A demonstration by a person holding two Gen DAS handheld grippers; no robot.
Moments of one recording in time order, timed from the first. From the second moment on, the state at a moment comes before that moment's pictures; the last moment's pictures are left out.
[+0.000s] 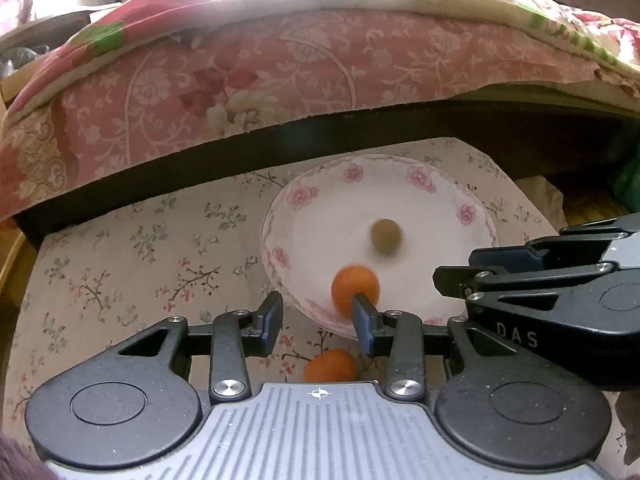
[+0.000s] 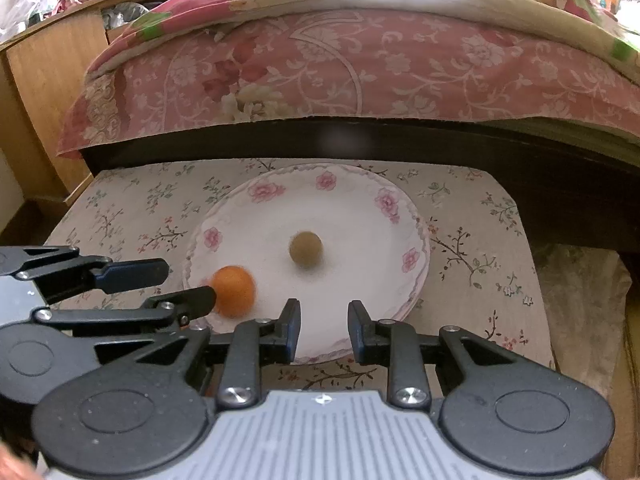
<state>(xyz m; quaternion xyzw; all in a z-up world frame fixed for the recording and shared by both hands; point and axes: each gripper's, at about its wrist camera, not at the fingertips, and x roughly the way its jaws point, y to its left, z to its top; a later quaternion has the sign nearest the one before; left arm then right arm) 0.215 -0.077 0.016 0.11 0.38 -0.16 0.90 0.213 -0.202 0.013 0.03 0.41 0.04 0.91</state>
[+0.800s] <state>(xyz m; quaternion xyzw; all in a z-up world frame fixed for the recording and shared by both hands) 0.194 -0.068 0.029 0.11 0.37 -0.16 0.91 0.192 -0.191 0.023 0.02 0.40 0.05 0.91</state>
